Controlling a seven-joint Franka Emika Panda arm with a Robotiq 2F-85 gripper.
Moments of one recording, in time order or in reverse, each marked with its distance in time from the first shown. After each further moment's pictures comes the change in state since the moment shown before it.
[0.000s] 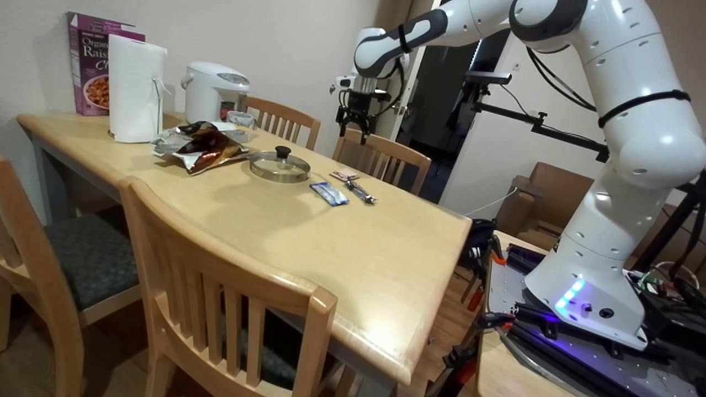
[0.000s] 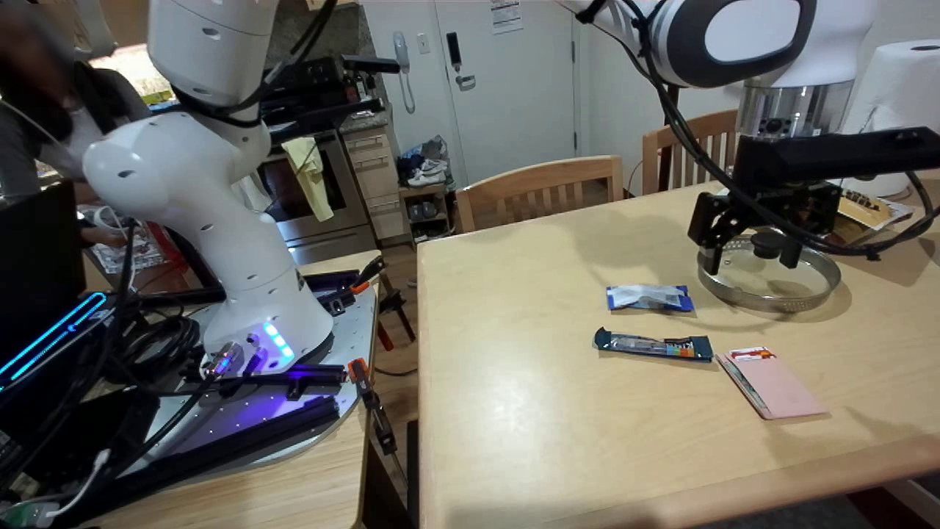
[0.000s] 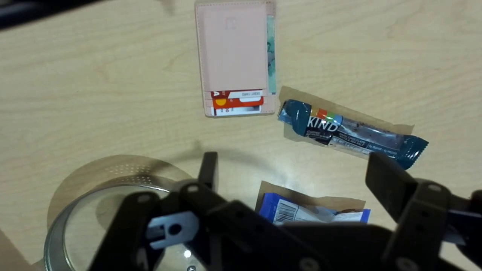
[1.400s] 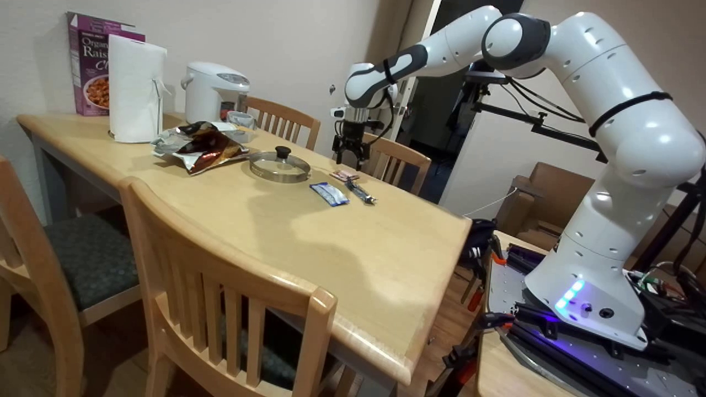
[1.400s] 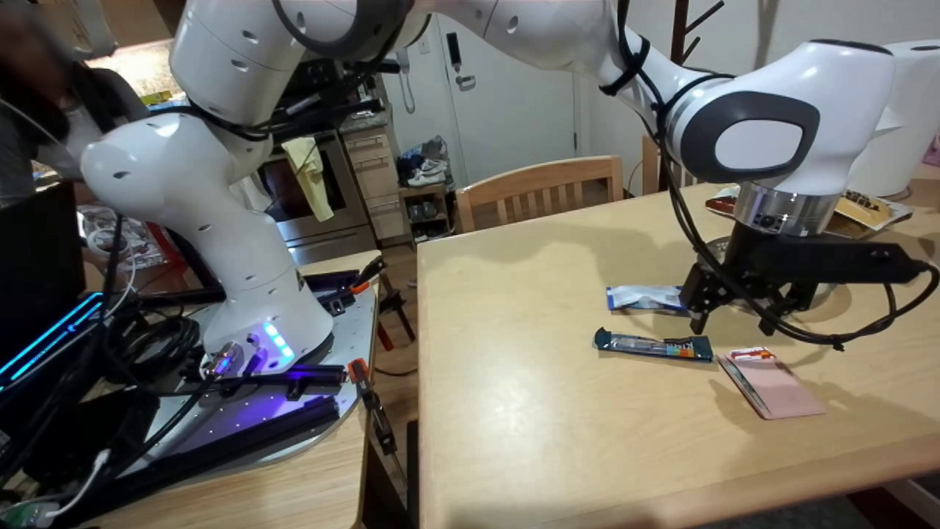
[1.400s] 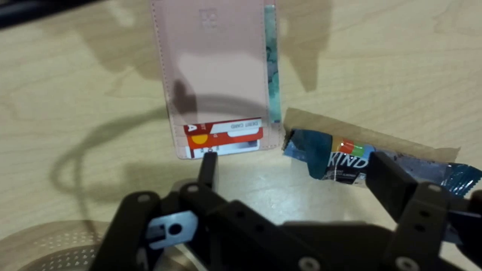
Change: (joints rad) arm -0.046 0.208 0.027 0.120 0.023 -0.005 0.000
